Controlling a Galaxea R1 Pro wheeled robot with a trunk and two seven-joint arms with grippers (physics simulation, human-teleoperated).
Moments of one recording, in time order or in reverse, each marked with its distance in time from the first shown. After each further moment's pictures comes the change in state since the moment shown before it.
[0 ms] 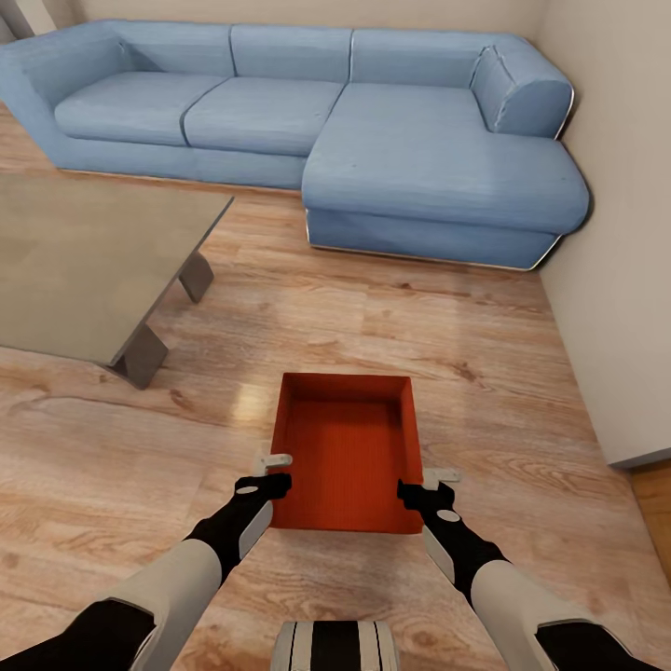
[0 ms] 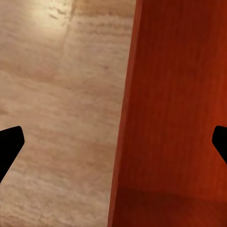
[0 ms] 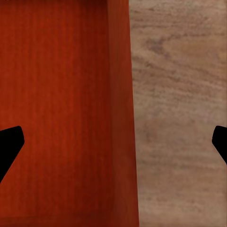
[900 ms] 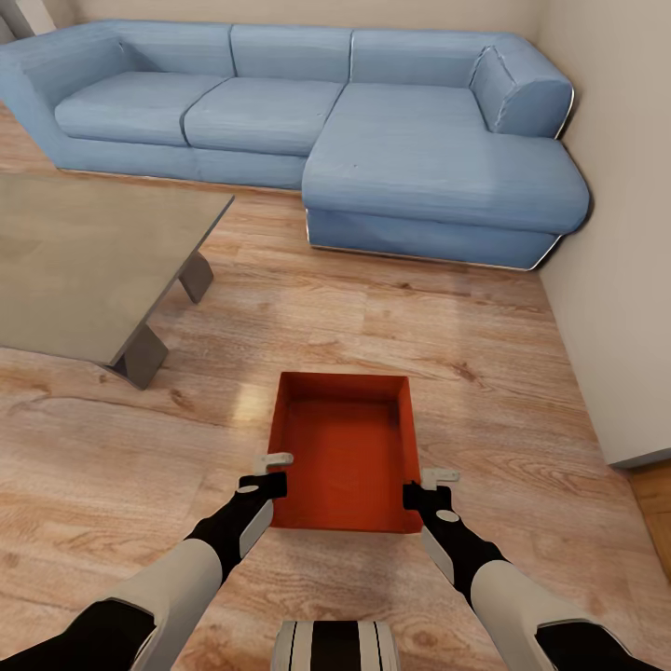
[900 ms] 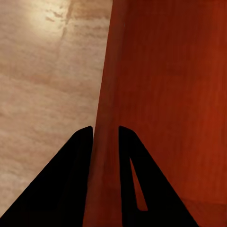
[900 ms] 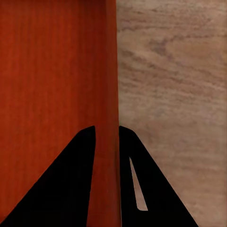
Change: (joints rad) left arm 0.000 -0.001 -0.007 -0.008 0.015 -0.001 -0.004; right arm 0.000 0.001 0.011 0.000 0.000 -0.002 0.002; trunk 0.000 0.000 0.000
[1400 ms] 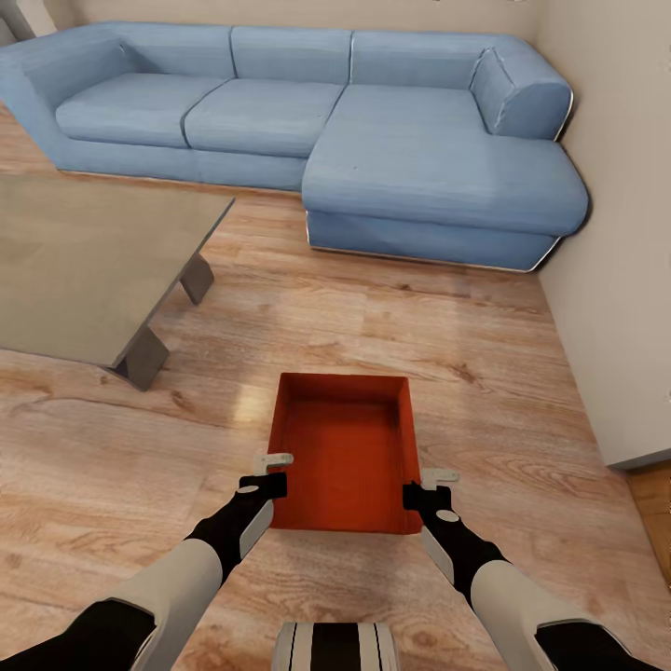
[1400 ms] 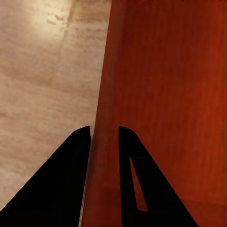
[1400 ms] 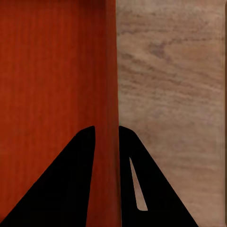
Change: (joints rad) left arm 0.000 -0.001 0.005 0.004 -0.009 0.000 -0.002; right arm 0.000 0.000 -0.001 0.000 -0.001 0.003 0.001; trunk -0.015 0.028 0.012
